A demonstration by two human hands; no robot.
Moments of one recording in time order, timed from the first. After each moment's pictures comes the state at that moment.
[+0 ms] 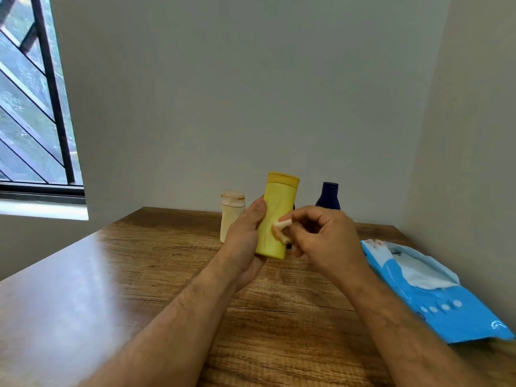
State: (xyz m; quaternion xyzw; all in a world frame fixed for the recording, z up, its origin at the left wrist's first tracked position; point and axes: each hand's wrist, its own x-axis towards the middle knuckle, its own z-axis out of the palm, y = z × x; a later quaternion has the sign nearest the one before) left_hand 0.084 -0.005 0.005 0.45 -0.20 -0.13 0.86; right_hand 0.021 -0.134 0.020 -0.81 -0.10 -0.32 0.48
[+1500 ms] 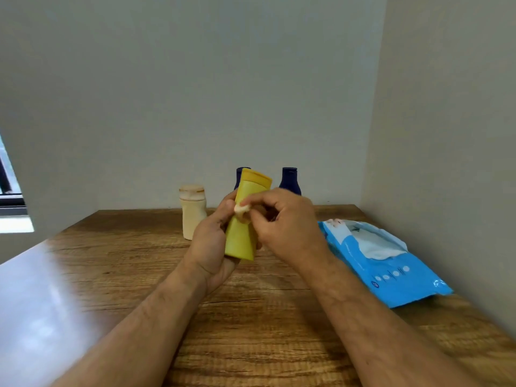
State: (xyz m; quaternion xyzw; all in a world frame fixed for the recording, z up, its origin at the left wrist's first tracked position) left_hand 0.085 -0.019 -0.009 0.42 -0.23 -0.17 0.86; right_hand 0.023 -0.138 0.017 -0.82 -0.10 -0.41 0.38
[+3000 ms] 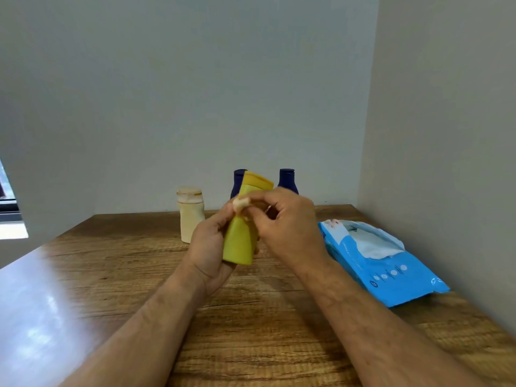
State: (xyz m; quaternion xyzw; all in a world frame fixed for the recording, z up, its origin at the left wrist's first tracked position) left_hand 0.077 -0.016 -0.005 0.47 -0.22 -0.16 0.84; right_hand 0.020 -0.136 0.018 -0.80 -0.10 -0.43 0.41
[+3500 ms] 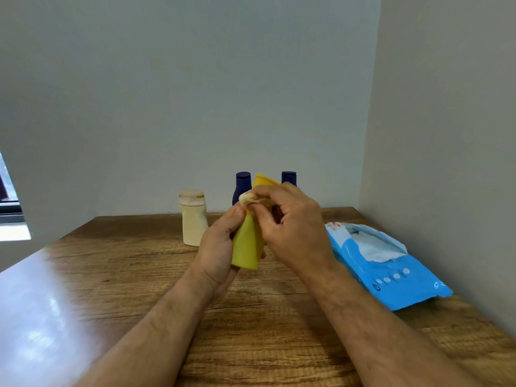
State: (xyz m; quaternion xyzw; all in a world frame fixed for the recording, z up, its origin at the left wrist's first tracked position) left_hand 0.073 -0.020 -0.008 0.50 -0.26 -0.12 0.81; right_hand 0.021 -0.140 0.017 -0.80 -0.11 -0.51 0.31
